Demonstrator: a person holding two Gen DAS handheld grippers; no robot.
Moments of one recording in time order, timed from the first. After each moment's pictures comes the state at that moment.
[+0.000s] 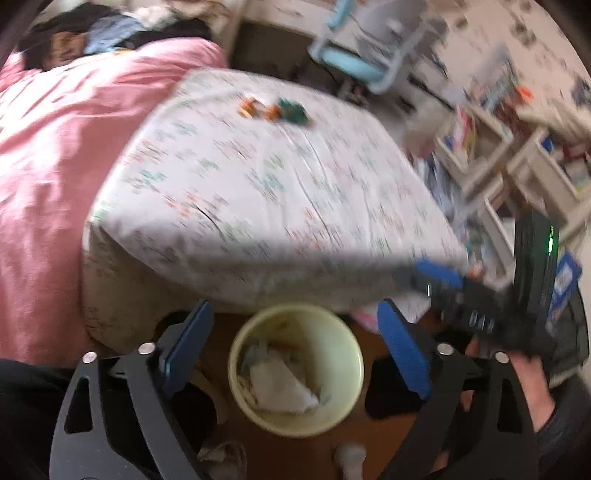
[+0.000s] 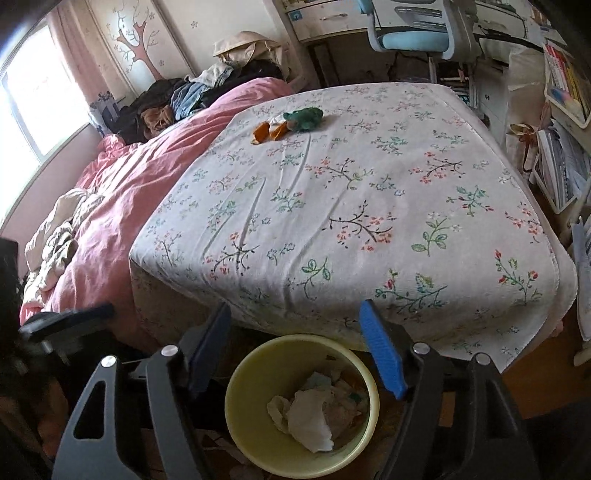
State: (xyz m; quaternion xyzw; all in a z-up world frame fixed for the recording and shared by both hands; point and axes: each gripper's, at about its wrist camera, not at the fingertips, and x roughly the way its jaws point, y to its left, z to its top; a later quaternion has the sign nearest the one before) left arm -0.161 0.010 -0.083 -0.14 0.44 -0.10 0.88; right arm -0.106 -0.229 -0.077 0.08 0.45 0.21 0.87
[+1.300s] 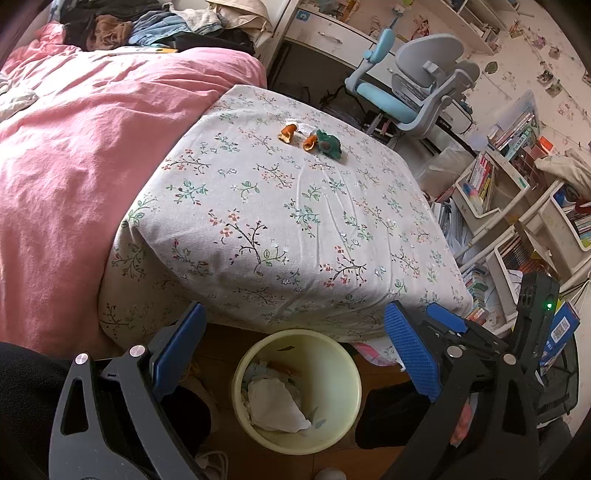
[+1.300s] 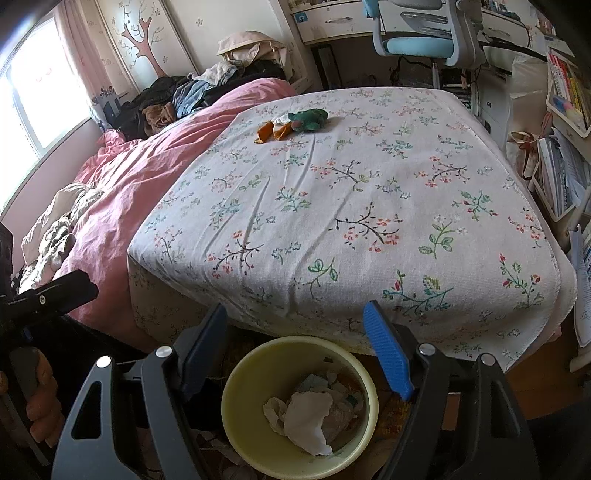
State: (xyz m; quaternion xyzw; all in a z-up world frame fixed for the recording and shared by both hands) left arm -0.163 0.036 -0.079 -0.19 0.42 -0.06 0.89; right arm -0.111 -0.225 -0.077 0.07 0.44 0.21 0.87
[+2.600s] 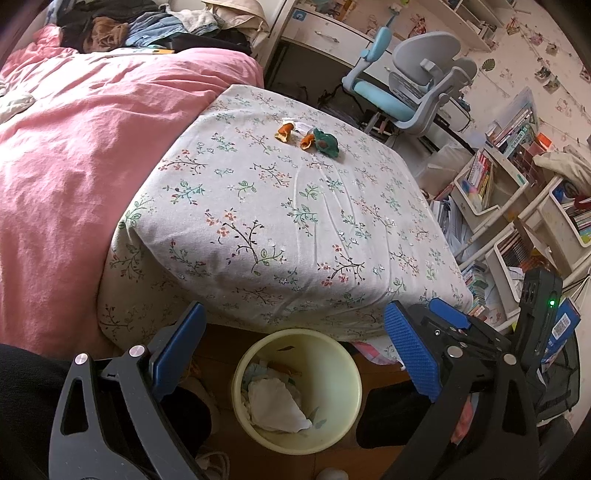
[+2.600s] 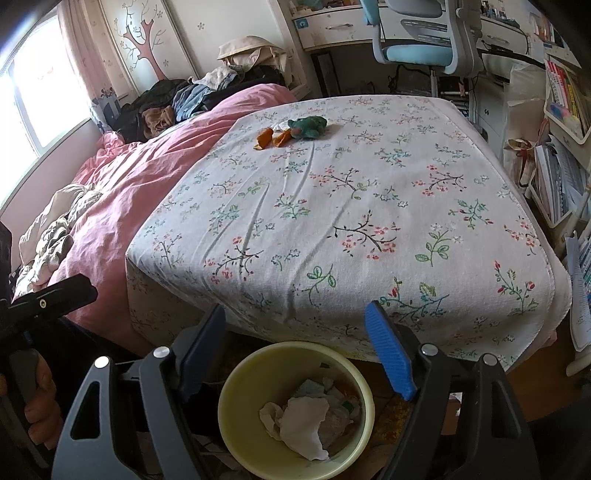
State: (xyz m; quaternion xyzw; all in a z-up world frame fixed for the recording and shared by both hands) left arm -0.163 0.033 -0.080 -0.19 0.42 -0.06 0.89; right arm -0.112 -0.224 -0.077 0.06 0.43 0.21 0.88
